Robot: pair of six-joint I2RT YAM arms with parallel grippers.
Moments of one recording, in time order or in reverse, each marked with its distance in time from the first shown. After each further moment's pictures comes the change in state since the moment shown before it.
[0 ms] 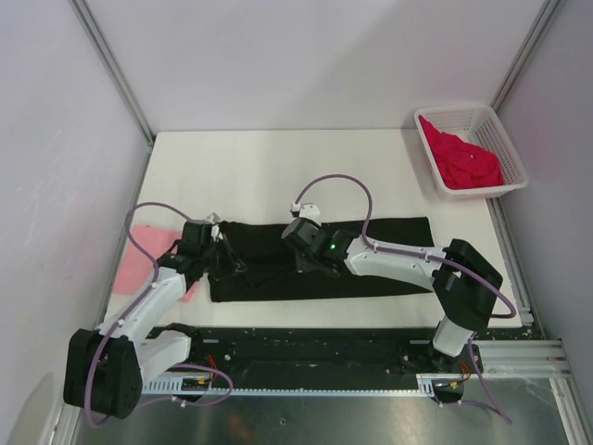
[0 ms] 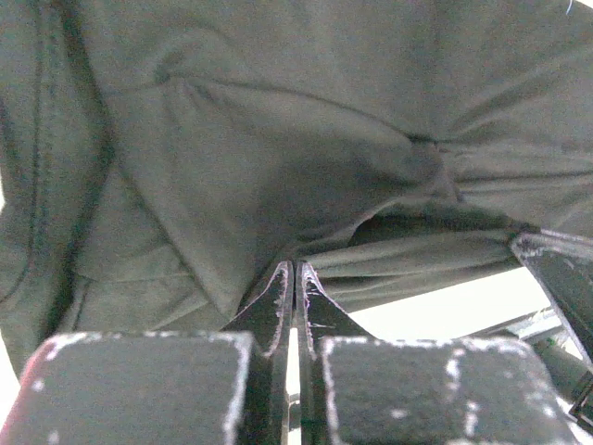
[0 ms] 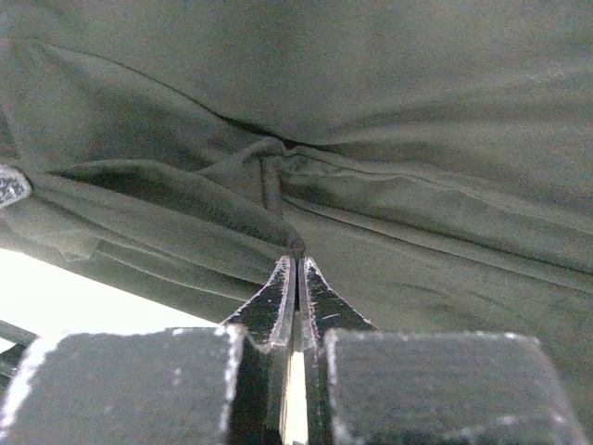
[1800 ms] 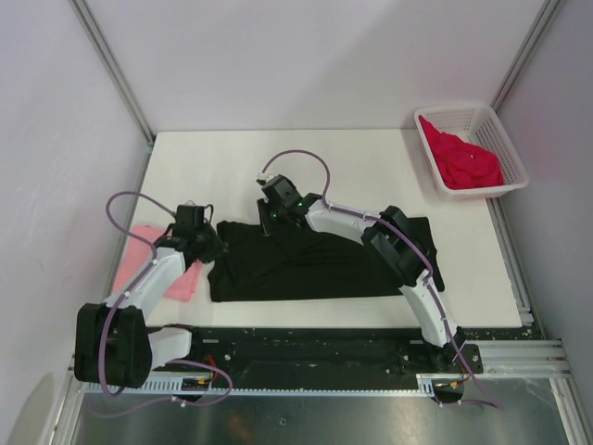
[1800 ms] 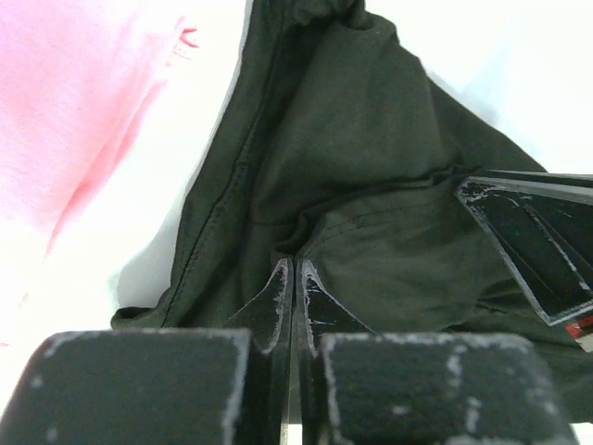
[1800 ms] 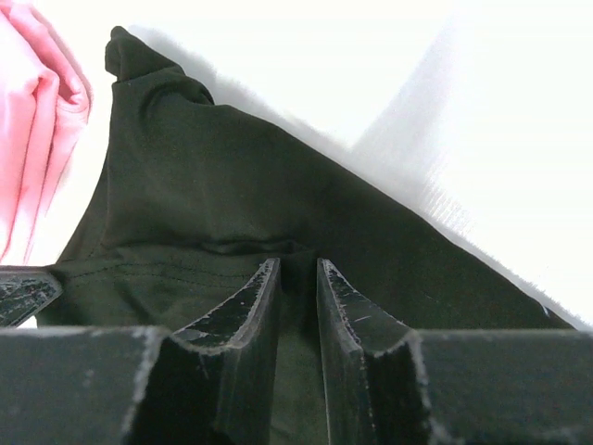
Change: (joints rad) left arm 0.092 0.165 0.114 0.019 -0.254 -0.080; right arm -0.184 0.552 0.557 0.127 -0.409 -0.211
